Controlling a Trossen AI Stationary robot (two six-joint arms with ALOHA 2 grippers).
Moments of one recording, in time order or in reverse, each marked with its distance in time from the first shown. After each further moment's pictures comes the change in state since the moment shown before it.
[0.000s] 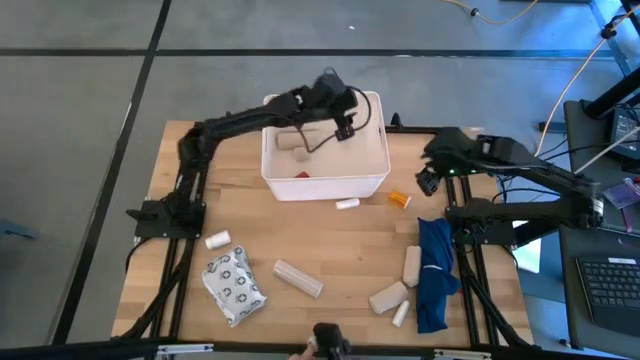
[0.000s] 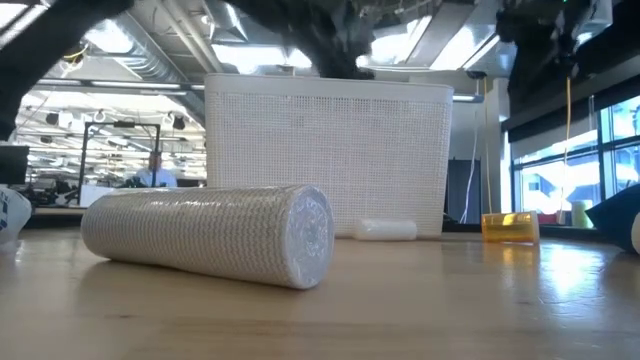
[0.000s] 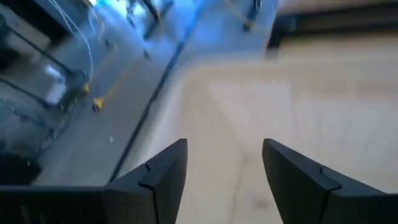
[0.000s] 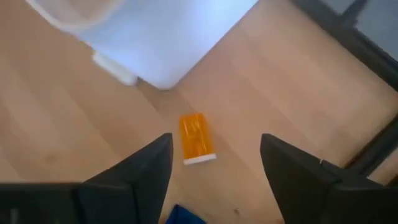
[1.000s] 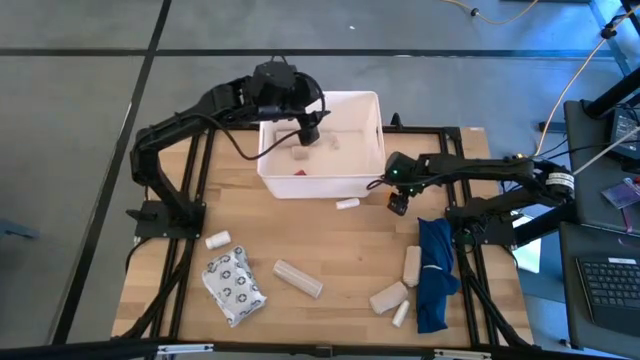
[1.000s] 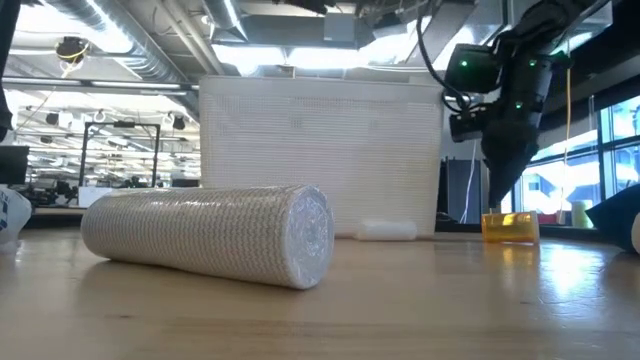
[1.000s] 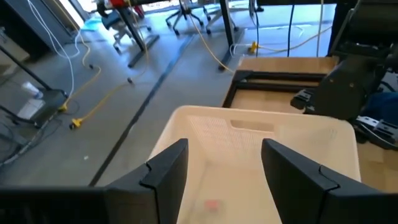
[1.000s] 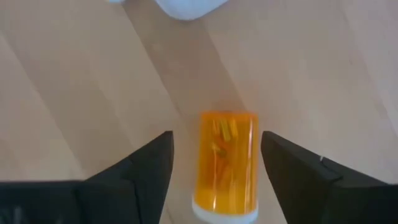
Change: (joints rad) left arm -0.094 -0.392 -0.016 -0.299 0.034 -0.151; right arm 0.034 0.420 -0.323 0.461 -0.102 -0.211
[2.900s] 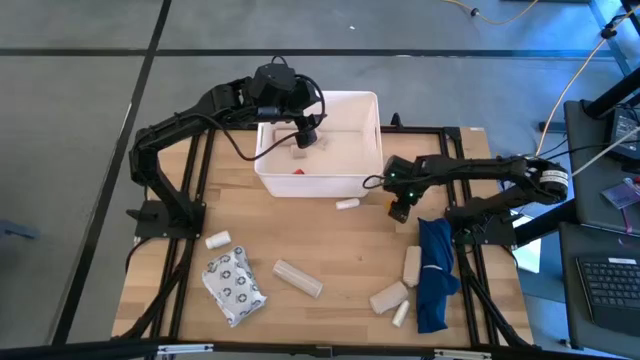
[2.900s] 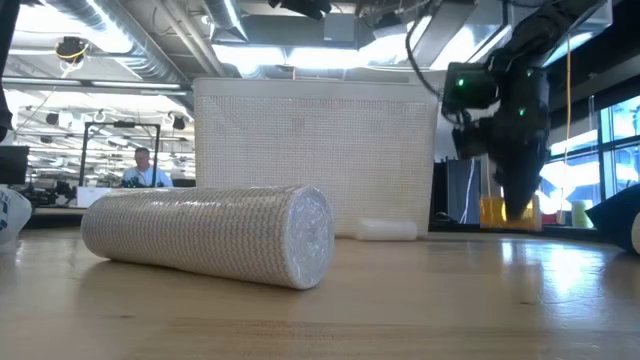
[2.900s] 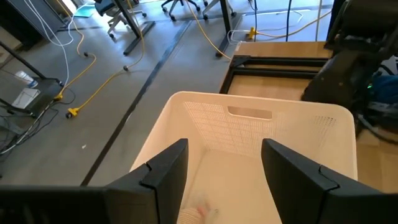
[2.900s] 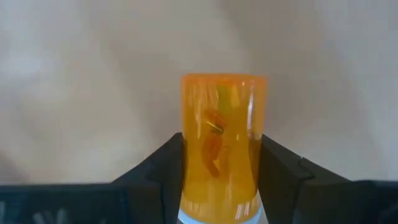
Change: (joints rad) left arm 0.000 -0.005 -0.006 -0.050 0.001 -0.002; right arm 0.003 0.026 -0.006 -0.015 -0.297 0.062
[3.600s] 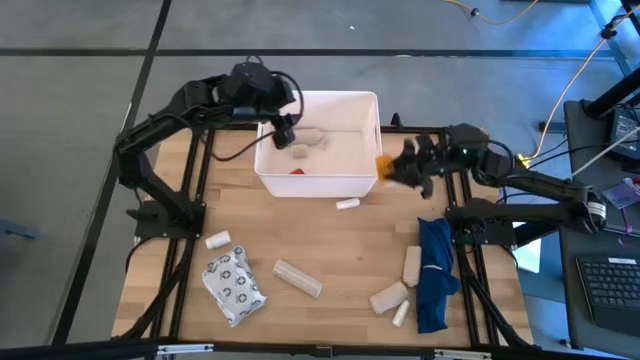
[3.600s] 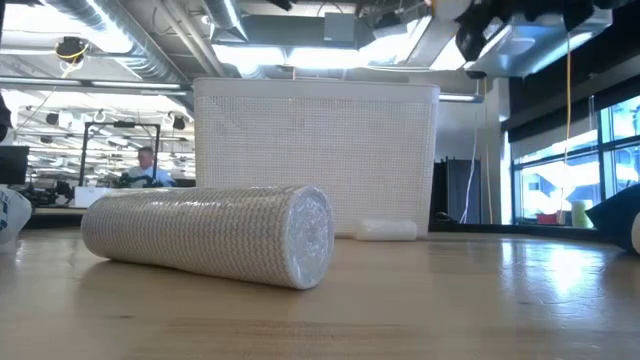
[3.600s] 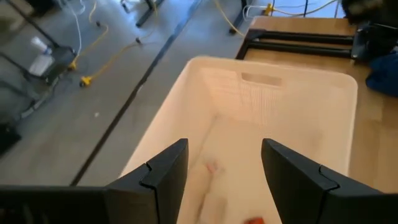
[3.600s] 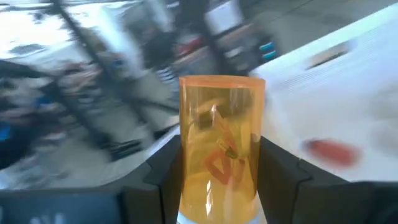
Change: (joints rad) left arm -0.008 -0.095 0.038 -0.238 -0.080 -0.086; right arm -0.031 -0.515 0.049 0.688 -0.232 0.235
